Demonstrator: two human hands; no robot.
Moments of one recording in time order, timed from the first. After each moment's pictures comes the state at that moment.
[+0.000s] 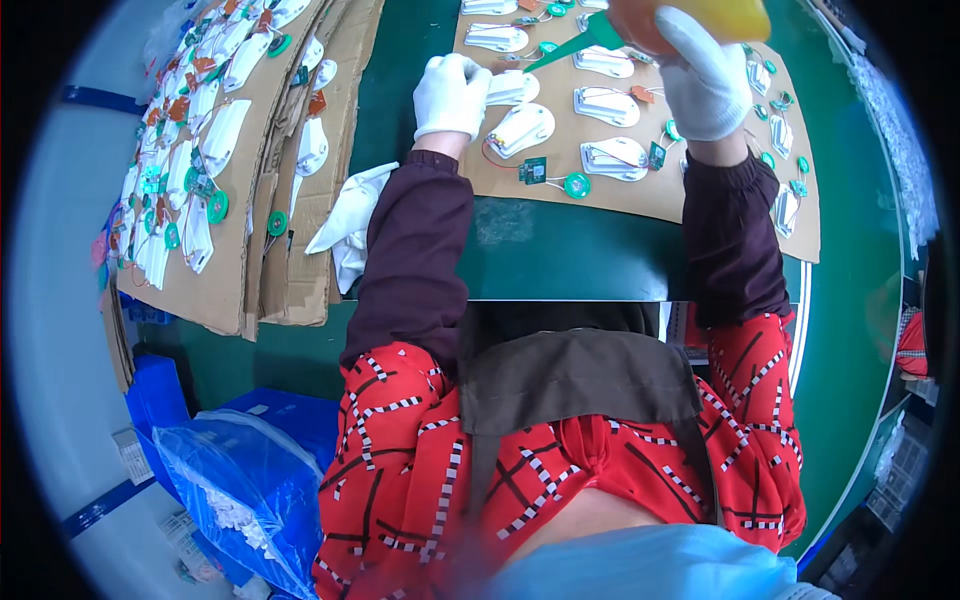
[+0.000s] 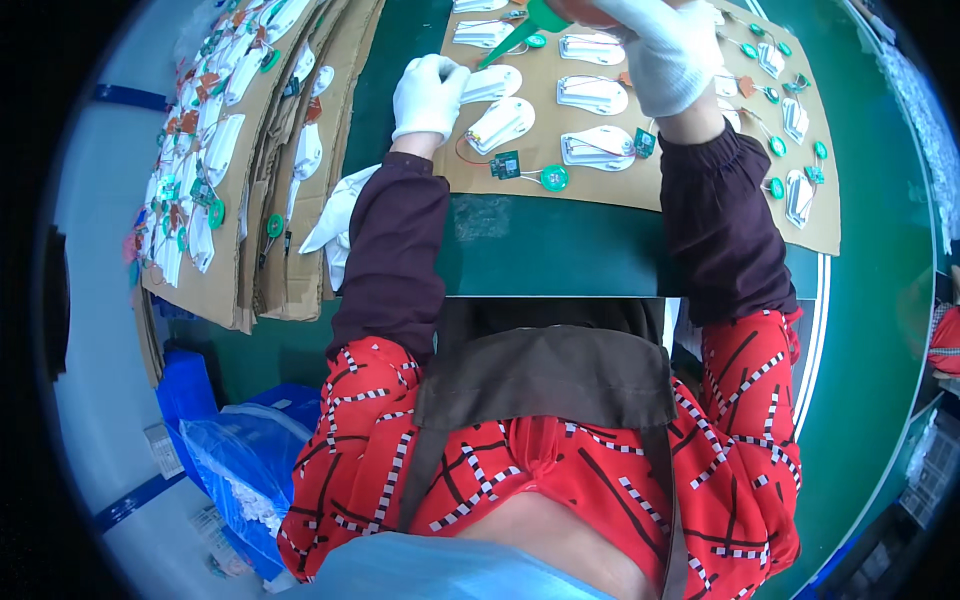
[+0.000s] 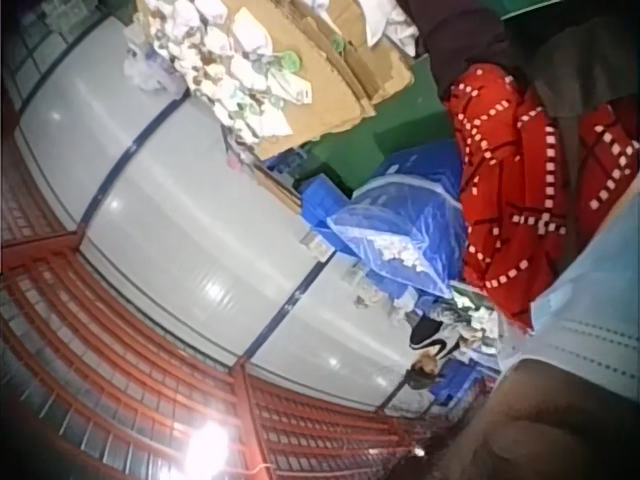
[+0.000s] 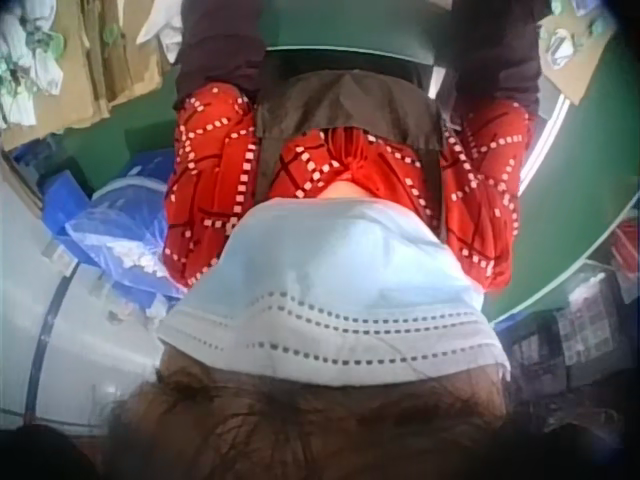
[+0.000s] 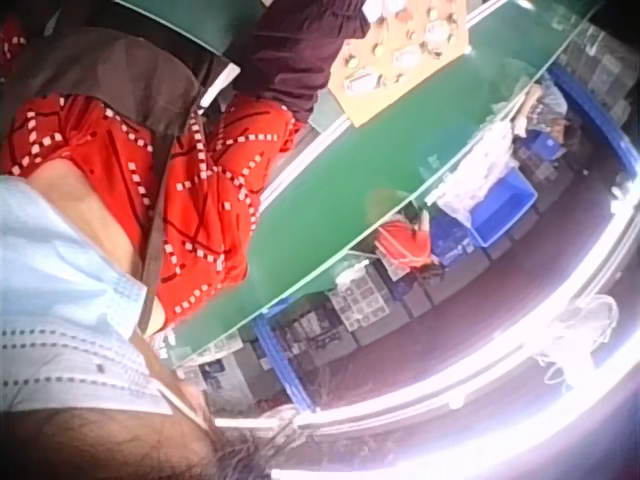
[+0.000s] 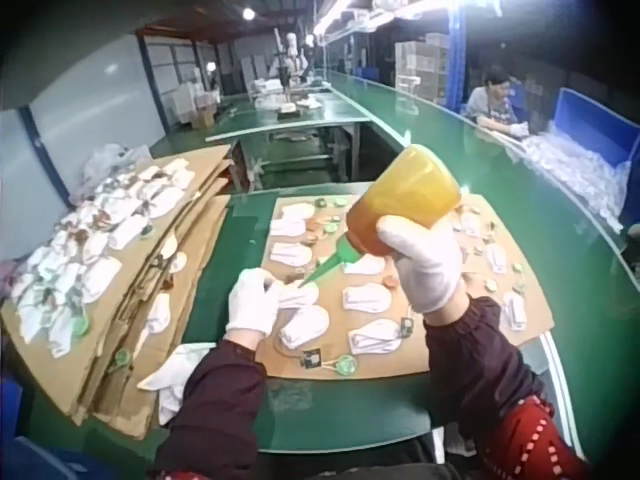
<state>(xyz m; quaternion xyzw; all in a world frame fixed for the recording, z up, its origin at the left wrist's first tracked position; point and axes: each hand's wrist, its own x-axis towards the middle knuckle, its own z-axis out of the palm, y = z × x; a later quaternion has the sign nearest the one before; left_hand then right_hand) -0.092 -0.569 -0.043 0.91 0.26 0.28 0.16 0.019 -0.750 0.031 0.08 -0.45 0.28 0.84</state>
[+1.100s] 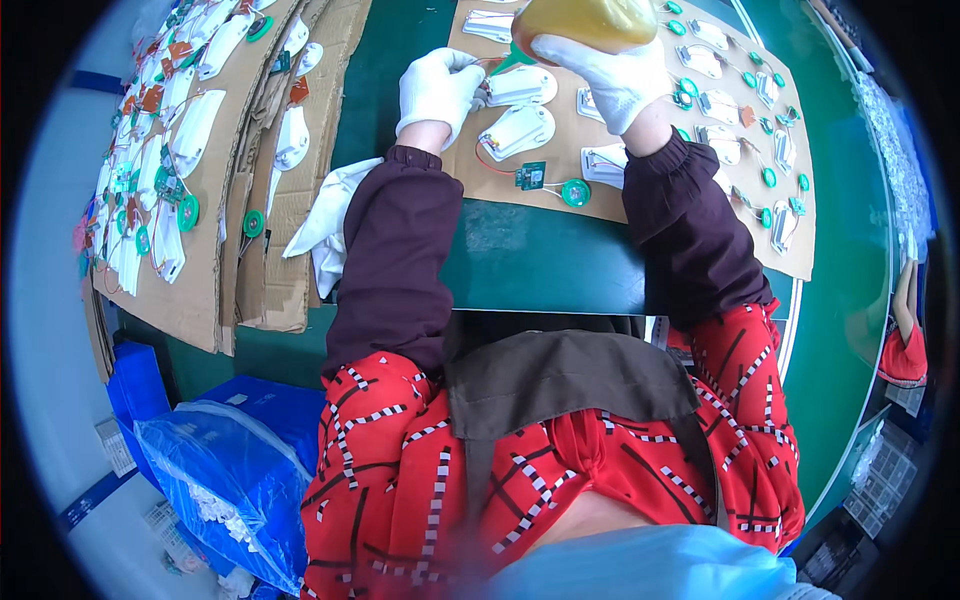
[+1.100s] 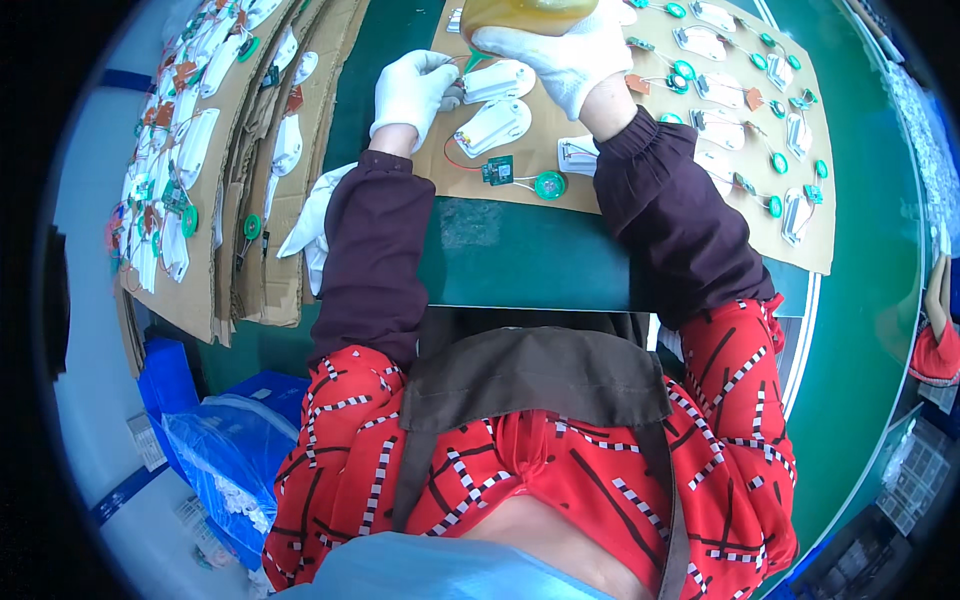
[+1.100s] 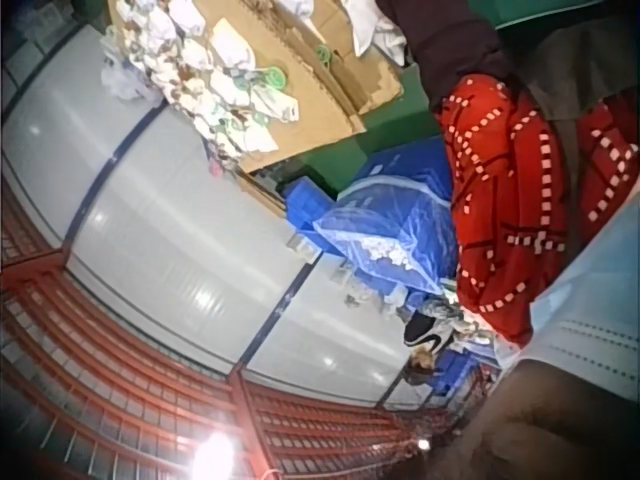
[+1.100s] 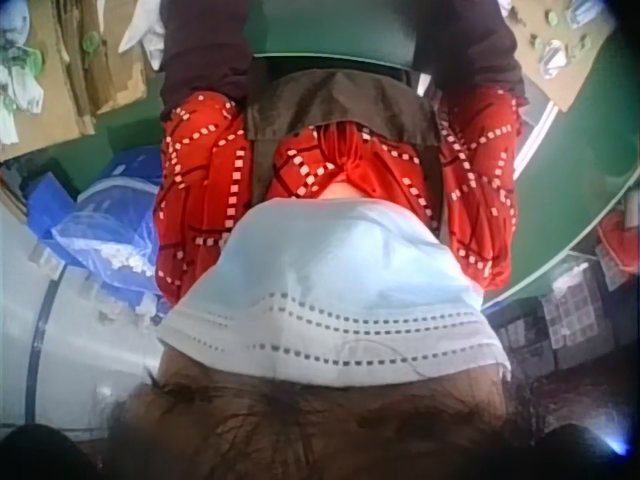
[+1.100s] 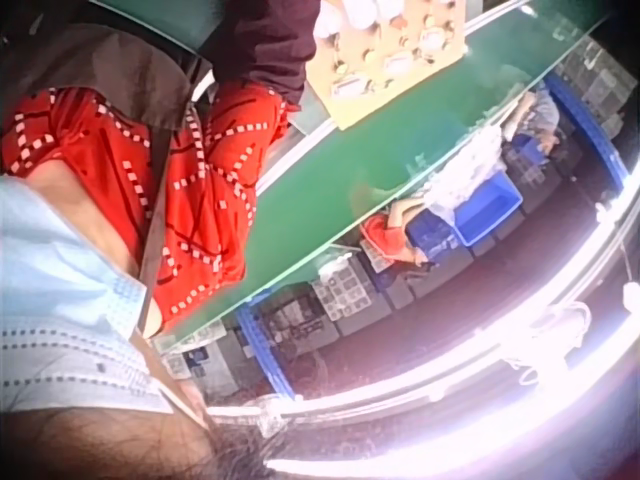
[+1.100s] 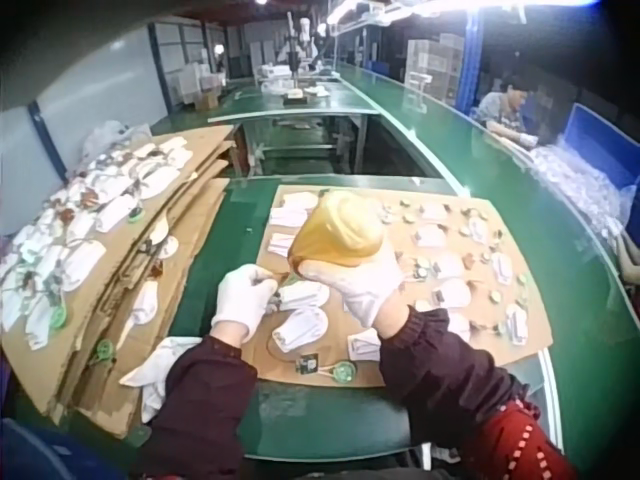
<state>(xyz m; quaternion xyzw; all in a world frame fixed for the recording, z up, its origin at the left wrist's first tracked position) -0.094 -0.561 -0.050 0.76 0.30 0.23 0.52 0.002 -0.720 0.004 -0.57 -0.37 0.12 0.73</state>
